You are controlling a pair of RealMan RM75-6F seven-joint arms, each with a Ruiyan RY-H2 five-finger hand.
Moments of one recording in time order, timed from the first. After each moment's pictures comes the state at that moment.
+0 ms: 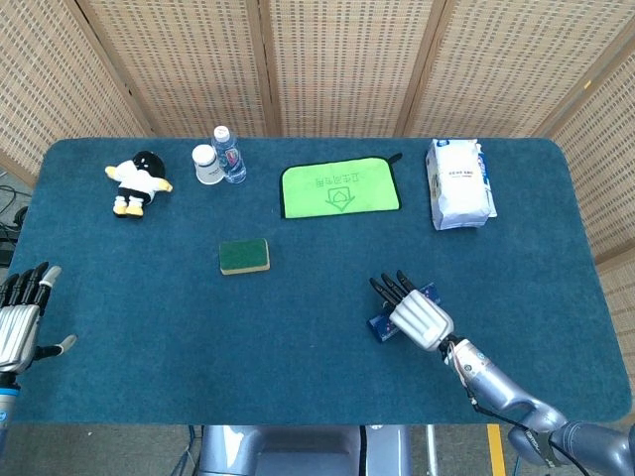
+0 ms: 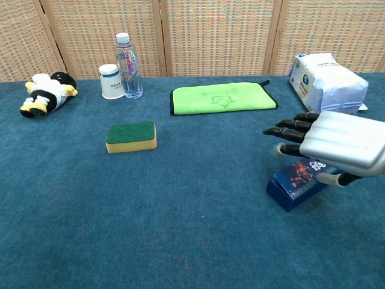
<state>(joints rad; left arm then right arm) -0.15 -1.14 -0.06 -1.63 1.32 1.35 0.17 0.61 -1.47 -0.02 -1.30 -1.67 1.06 -0.62</state>
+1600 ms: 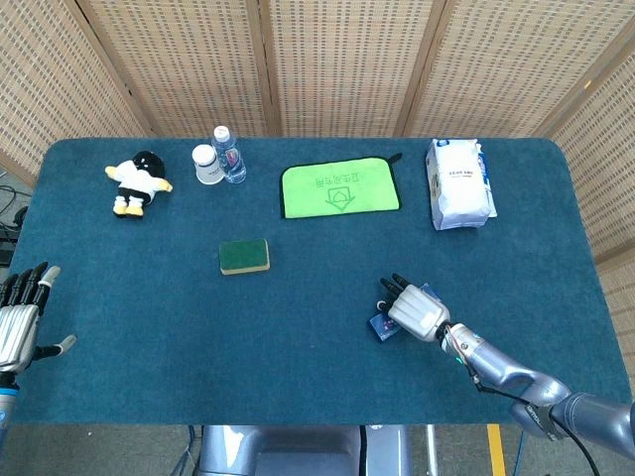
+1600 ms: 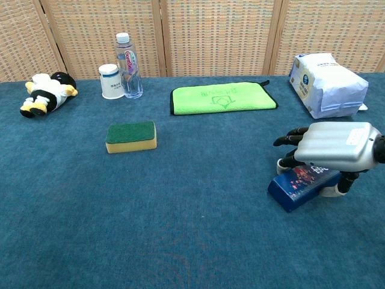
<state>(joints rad) -0.15 -1.14 -0.06 -1.63 1.32 1.35 0.16 0.76 -1.40 -0.04 -1.32 -1.63 0.78 -0.35</state>
